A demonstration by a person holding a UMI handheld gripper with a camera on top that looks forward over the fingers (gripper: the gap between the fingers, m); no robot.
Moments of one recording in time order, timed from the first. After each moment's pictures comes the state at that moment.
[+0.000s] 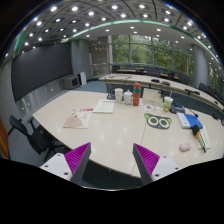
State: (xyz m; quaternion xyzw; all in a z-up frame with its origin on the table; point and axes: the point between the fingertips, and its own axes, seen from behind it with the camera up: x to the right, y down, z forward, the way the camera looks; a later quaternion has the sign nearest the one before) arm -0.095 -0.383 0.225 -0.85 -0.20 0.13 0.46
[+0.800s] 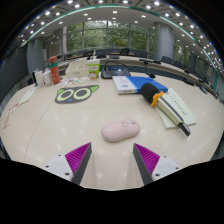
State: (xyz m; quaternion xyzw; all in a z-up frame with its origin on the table) arm 0.266 -0.163 -0.002 -0.91 -0.03 0.00 0.41
